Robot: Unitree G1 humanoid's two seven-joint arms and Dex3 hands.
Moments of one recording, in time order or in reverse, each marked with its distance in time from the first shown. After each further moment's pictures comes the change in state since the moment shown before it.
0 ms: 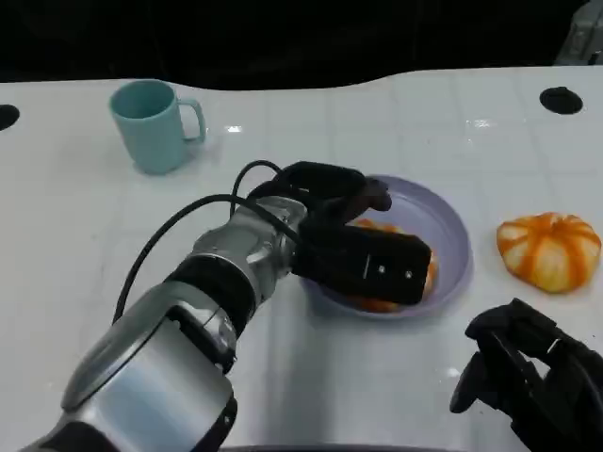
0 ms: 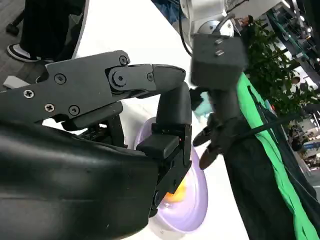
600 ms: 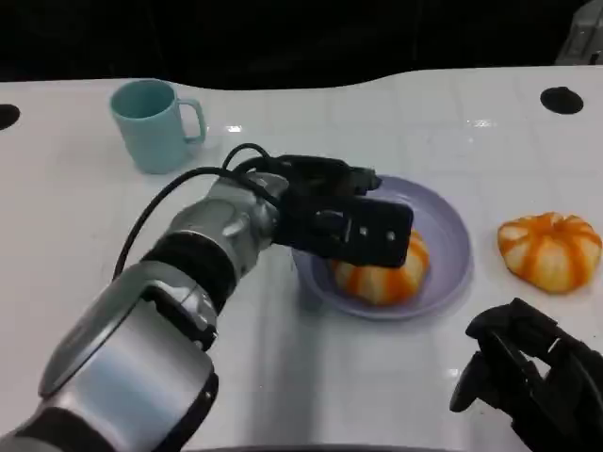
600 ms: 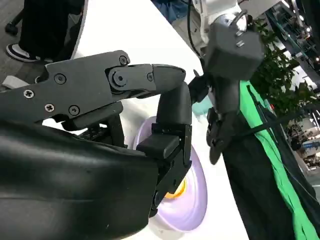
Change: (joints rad) left arm -0.037 0.067 0.075 -0.026 -0.096 -0.048 -0.205; right arm -0.001 0.001 -0.002 0.000 0.002 0.000 0.000
